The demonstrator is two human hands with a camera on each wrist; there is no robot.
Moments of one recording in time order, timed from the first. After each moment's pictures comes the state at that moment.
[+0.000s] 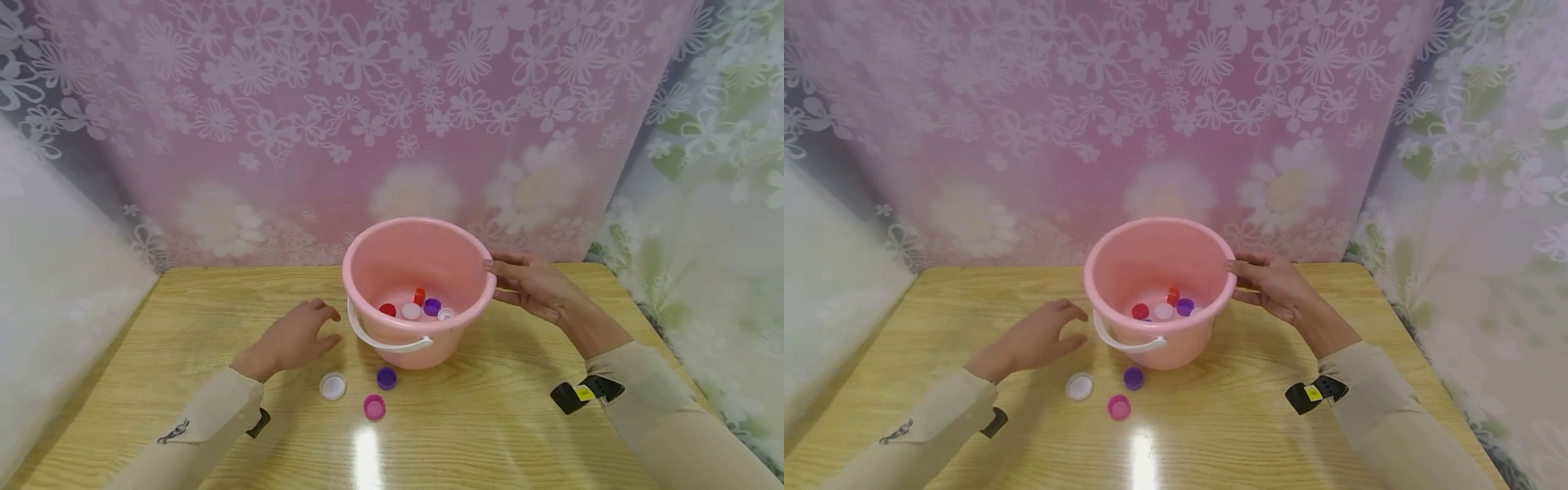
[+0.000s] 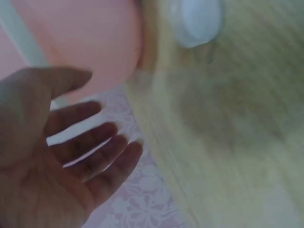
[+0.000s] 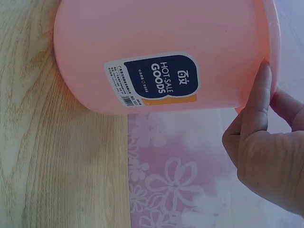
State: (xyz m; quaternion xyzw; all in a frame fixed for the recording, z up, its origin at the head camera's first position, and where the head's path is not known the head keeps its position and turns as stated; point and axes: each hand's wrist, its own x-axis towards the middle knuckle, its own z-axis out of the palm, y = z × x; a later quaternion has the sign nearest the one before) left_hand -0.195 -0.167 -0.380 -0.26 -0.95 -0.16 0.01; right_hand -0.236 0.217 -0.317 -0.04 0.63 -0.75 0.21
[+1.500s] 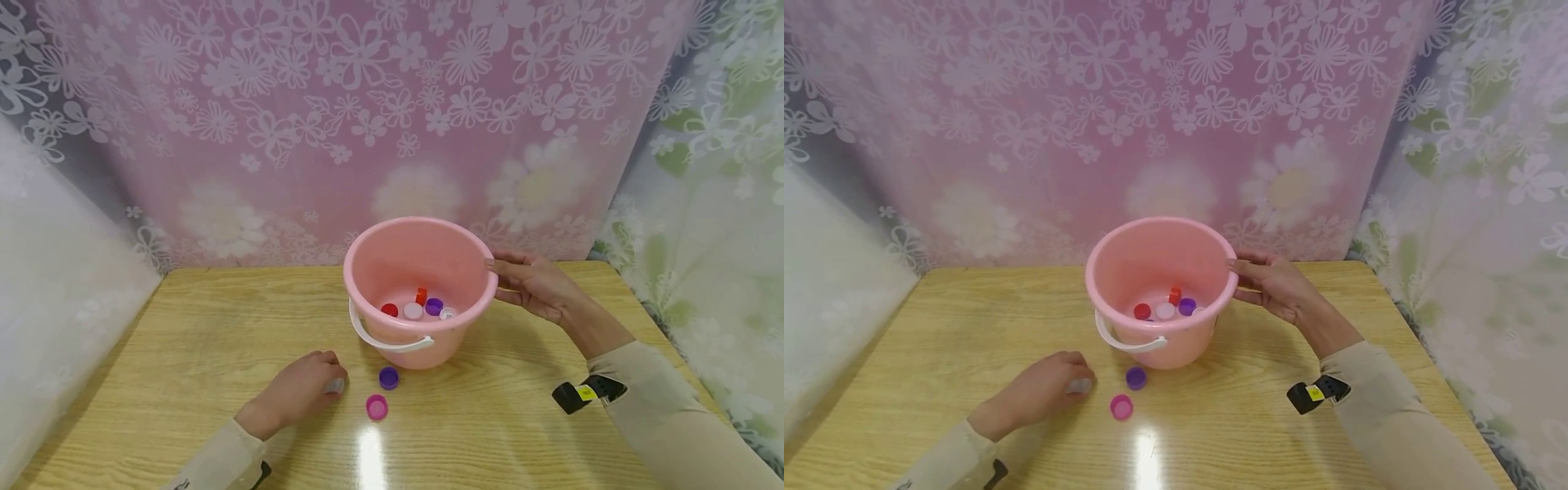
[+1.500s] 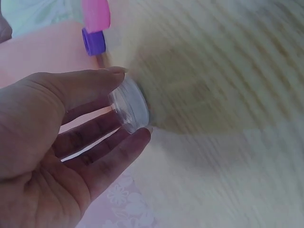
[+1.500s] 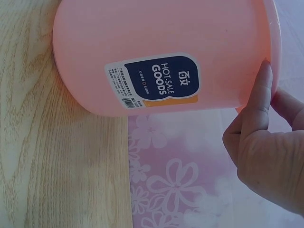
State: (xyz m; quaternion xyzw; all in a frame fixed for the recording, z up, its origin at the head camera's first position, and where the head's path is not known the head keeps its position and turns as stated) left_hand -0.147 -0.159 -0.415 -0.34 -0.94 -0.09 0.00; right_hand -0.238 0.219 -0.320 -0.02 0.61 -0.76 0.22
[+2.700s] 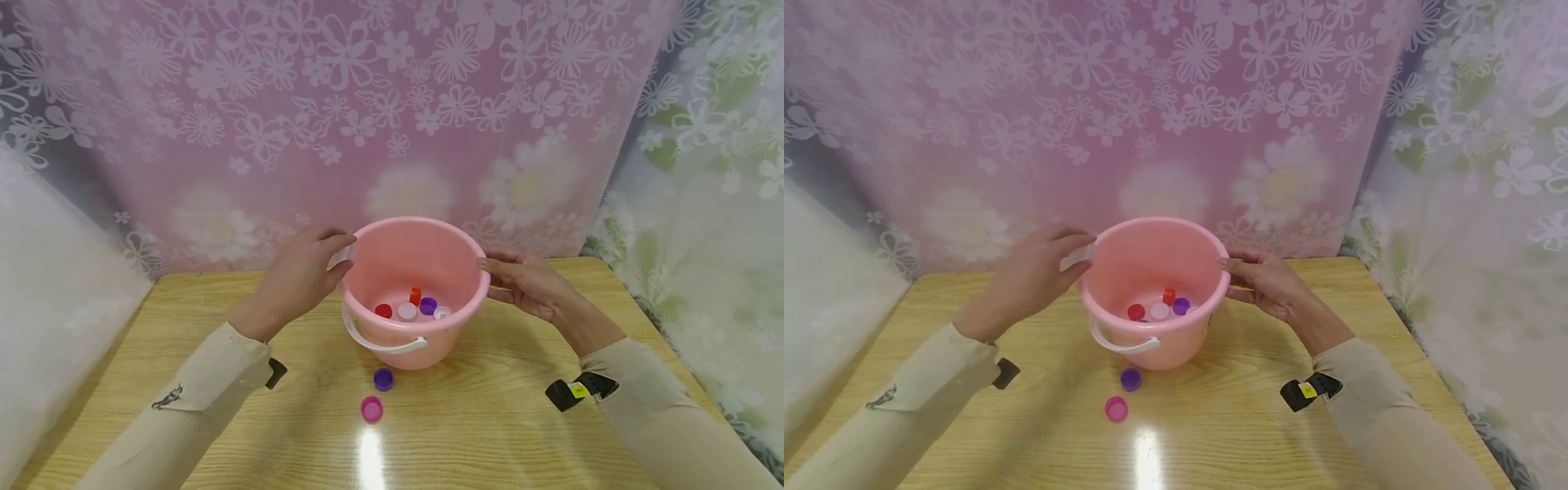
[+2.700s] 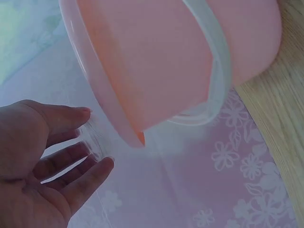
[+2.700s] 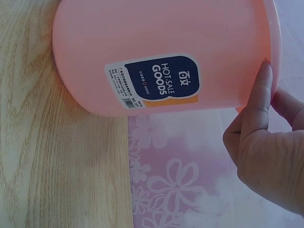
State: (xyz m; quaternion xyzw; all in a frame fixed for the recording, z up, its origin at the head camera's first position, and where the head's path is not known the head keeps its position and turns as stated) left_hand -0.212 -0.125 -0.276 -0.33 -0.90 -0.17 0.23; right_hand -0.237 0.221 -0.321 -0.02 0.60 -0.77 0.22
